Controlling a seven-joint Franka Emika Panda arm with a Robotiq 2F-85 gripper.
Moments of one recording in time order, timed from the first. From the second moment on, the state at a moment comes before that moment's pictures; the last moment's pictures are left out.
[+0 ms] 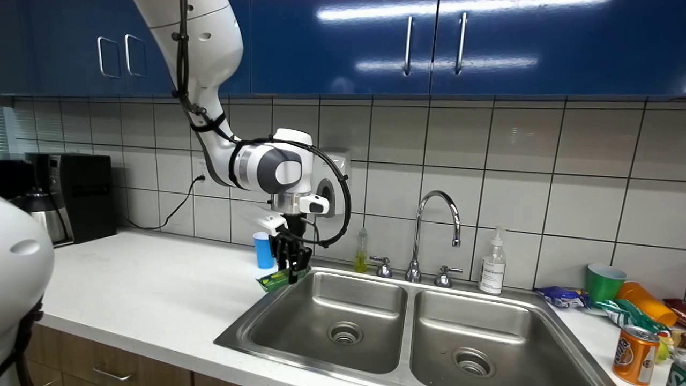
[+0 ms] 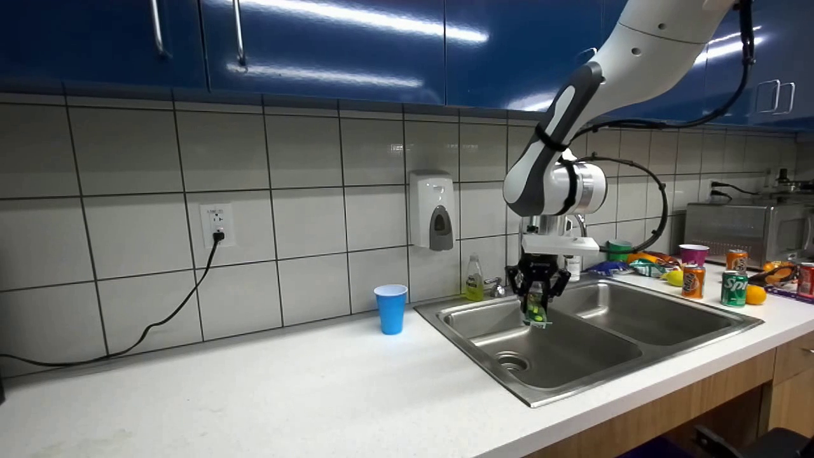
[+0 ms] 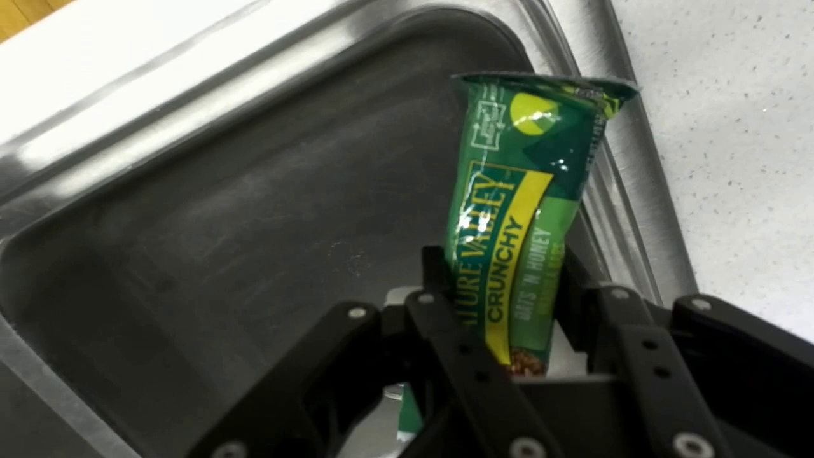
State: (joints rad) arm -0.04 0.12 -0.09 -2.40 0.11 2.57 0.16
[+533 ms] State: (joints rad) arm -0.06 0.25 -0.10 -2.37 0.11 2.67 0.15
